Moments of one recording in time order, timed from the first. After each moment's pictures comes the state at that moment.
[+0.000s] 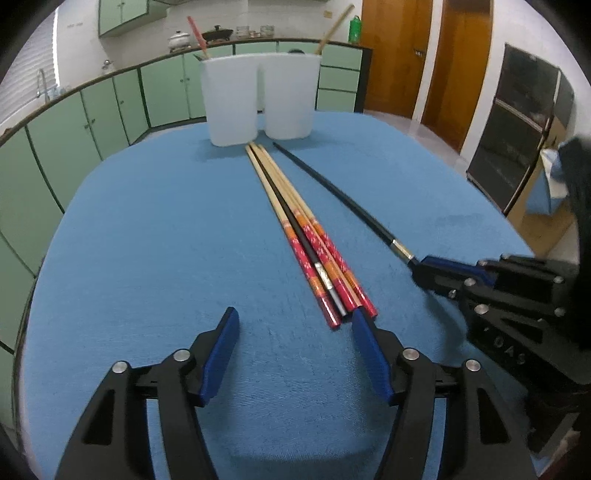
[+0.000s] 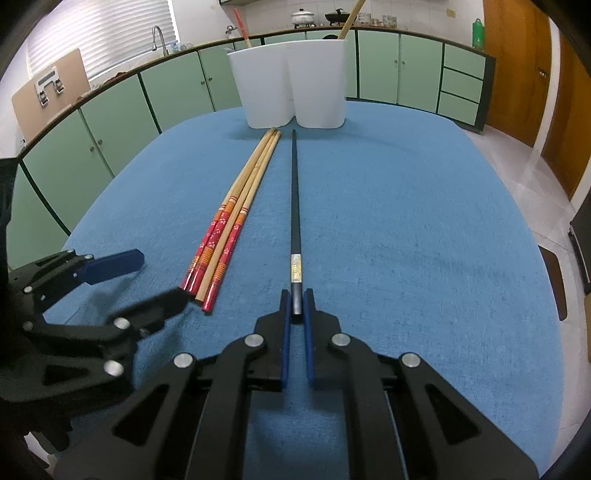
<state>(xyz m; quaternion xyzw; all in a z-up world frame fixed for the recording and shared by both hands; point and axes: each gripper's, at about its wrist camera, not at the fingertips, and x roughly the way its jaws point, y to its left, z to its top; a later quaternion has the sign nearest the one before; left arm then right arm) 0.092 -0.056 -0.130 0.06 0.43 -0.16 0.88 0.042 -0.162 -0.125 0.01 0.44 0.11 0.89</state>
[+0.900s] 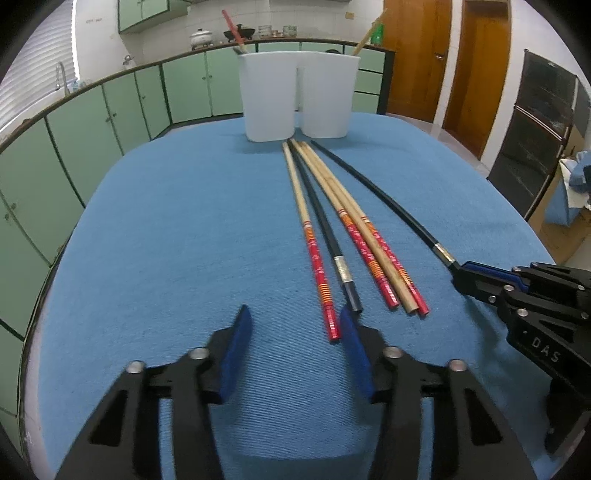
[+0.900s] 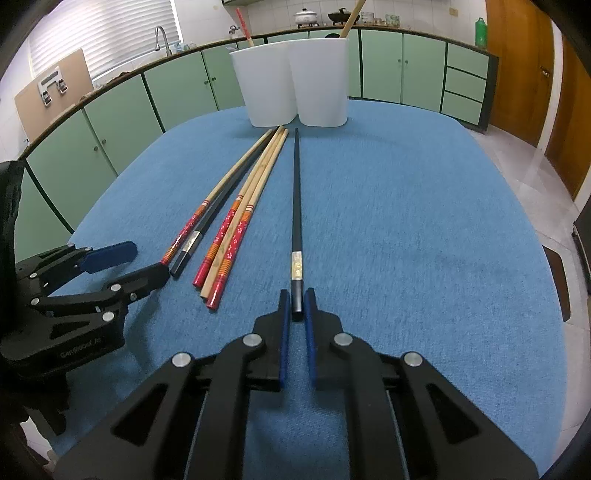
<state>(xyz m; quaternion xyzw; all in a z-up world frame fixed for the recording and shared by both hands) 0.097 -0.031 -0.128 0.06 0.43 -0.13 0.89 0.041 -0.164 -0.126 0.01 0.44 0.12 0.89</state>
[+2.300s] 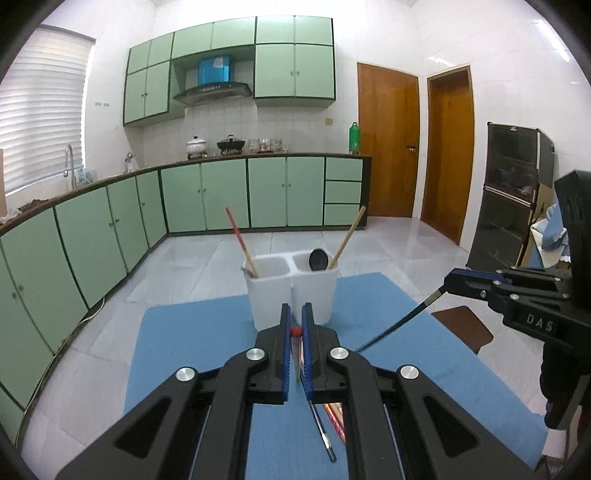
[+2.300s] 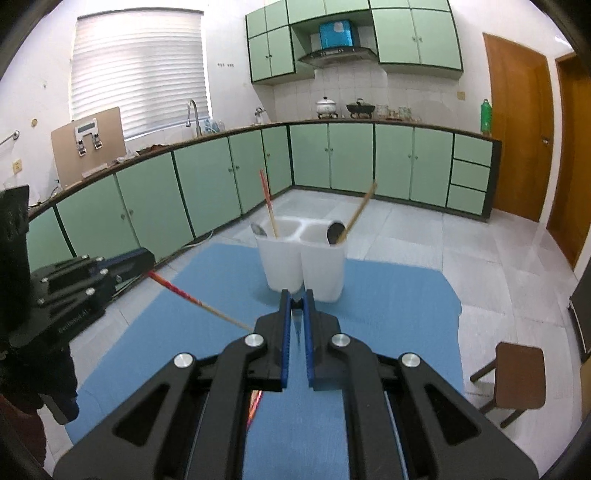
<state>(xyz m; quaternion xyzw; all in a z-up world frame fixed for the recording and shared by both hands) 0.106 -0.019 0.042 0.04 0.22 -0.16 0.96 0.068 -0.190 0.054 0.00 0.27 0.16 0.95</state>
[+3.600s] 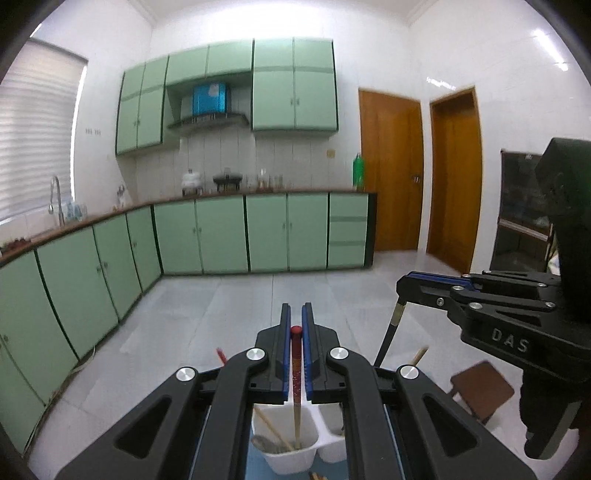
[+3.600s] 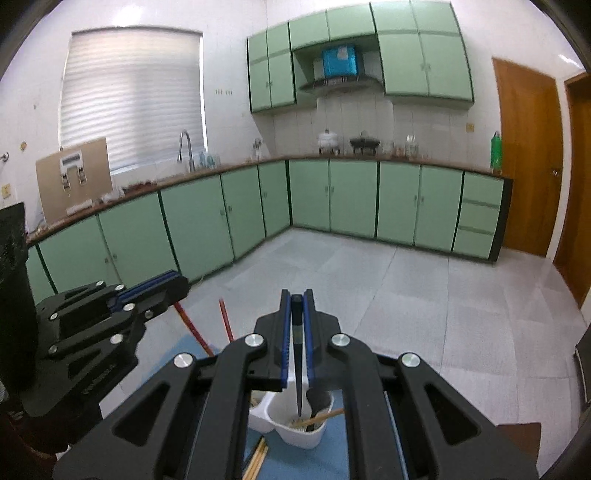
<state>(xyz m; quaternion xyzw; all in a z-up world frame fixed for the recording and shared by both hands) 0.289 -0.051 0.100 0.04 0.17 -0.17 0.97 0.269 -0.179 0.122 -0.01 0.24 0.16 0.96</state>
